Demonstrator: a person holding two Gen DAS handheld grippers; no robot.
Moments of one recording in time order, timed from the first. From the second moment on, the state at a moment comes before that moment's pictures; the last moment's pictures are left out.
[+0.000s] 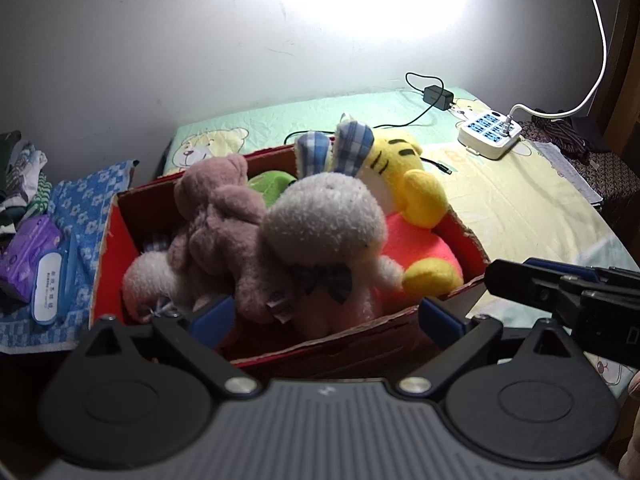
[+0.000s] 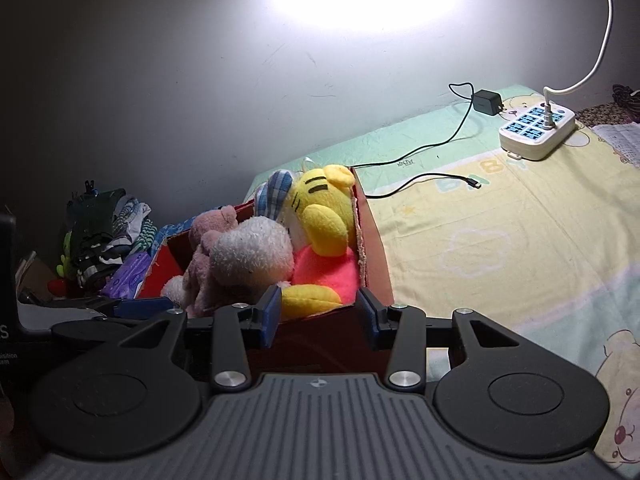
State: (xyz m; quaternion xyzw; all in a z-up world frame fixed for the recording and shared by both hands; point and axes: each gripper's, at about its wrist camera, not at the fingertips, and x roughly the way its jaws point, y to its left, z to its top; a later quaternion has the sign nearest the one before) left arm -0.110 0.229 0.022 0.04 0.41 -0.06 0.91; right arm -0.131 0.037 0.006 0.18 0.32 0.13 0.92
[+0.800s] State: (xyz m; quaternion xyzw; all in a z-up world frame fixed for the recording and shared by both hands) left arm -0.107 0.139 -0.006 0.05 0.48 0.01 0.88; right arm -0.102 -0.027 -0.019 0.12 0.40 0.09 0.90
